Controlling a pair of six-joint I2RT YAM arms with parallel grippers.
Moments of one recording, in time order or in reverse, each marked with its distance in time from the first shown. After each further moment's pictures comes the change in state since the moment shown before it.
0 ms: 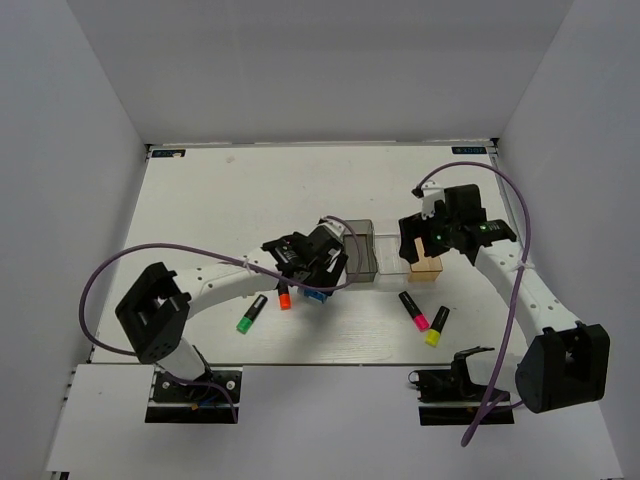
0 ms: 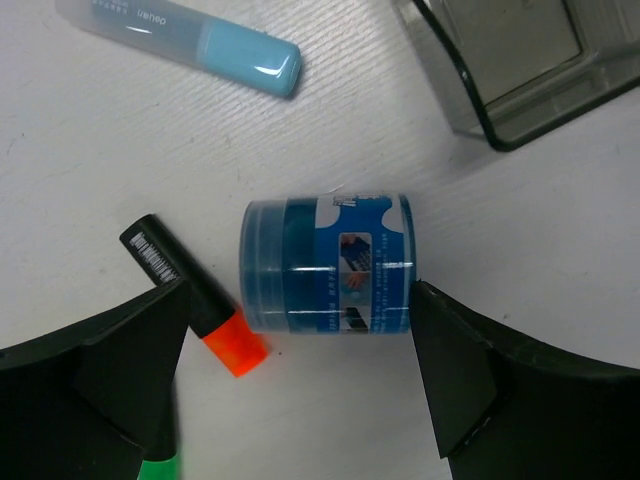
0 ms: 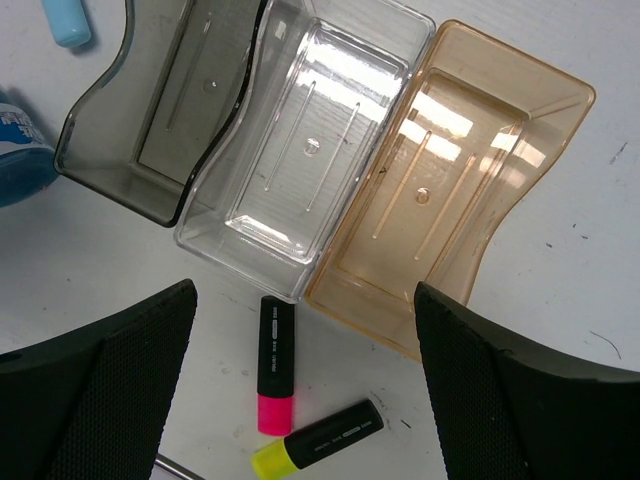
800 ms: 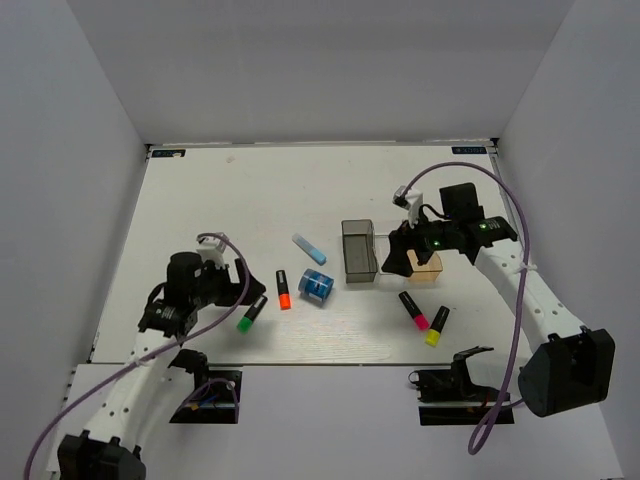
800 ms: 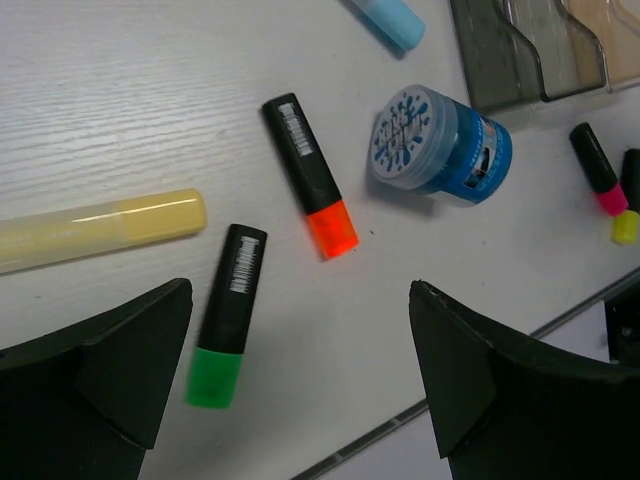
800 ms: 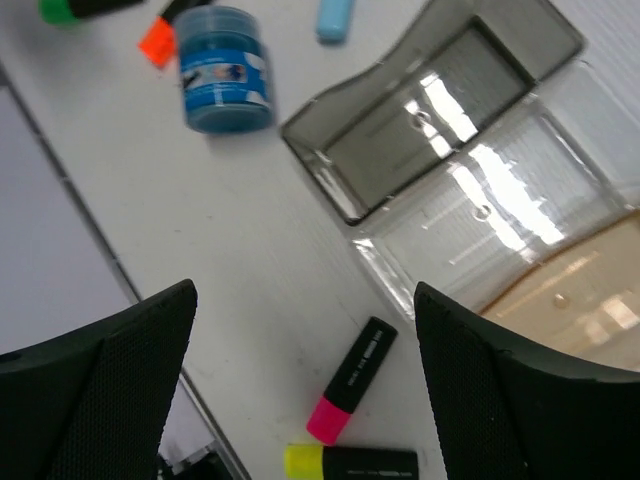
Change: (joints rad) left arm 0.759 -0.947 -0.660 0.119 0.680 0.013; right arm 0.032 -0.009 0.058 -0.110 -0.449 -0.218
